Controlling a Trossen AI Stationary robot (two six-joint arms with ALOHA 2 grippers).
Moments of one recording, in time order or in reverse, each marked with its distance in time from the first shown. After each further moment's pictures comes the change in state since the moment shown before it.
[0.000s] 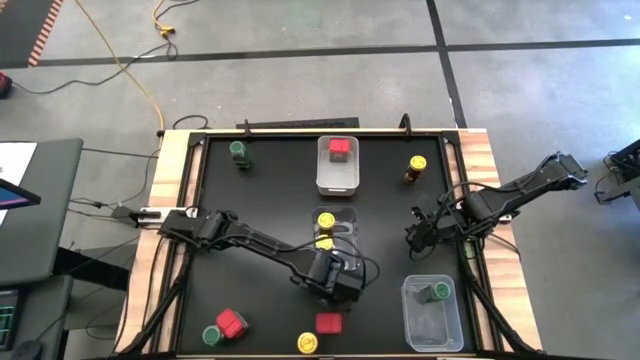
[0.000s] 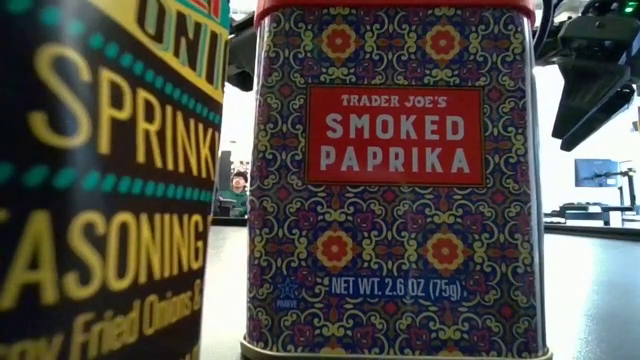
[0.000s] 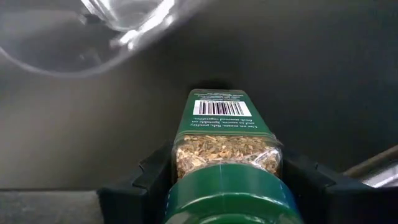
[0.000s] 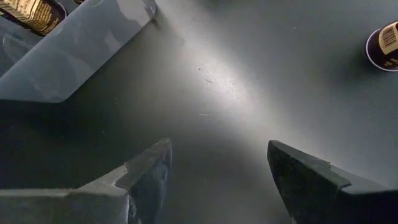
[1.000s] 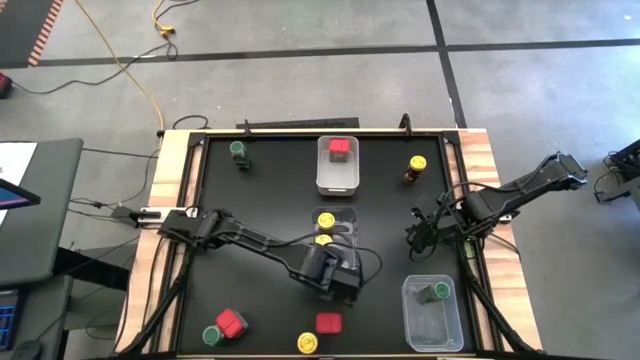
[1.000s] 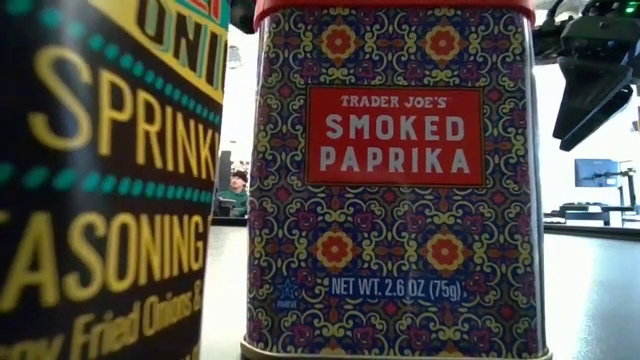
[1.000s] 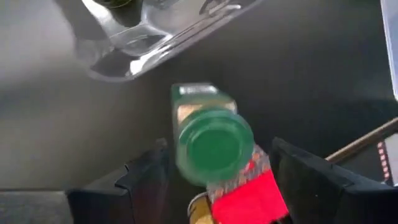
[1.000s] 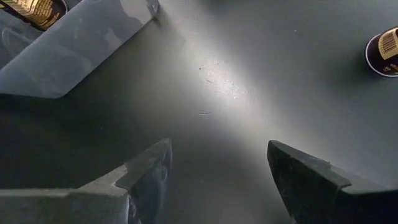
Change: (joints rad) left arm -0.017 -0.039 0.123 -0.115 -0.095 -0.022; right arm 0.000 0.000 0.000 -0.001 0.000 -0.029
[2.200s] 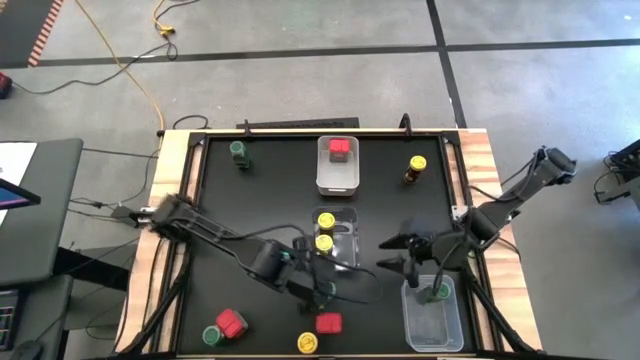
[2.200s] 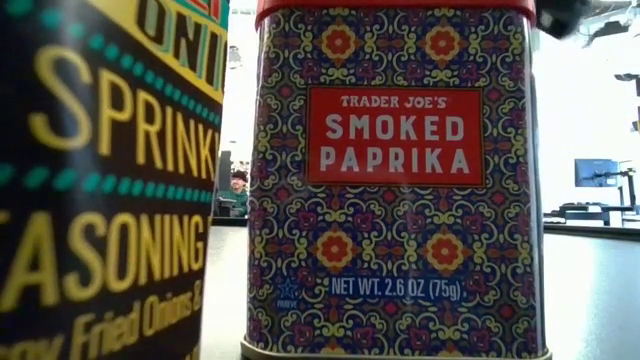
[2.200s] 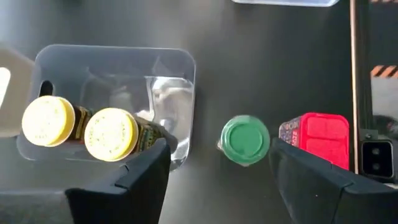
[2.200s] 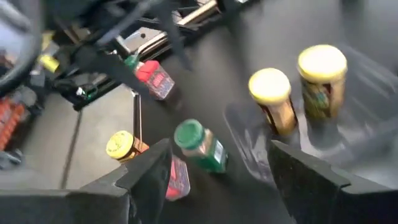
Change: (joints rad) left arm -0.083 -0.397 -0.457 0.341 -0.328 0.984; right arm 0.233 0.143 0.120 0.730 0.113 -0.233
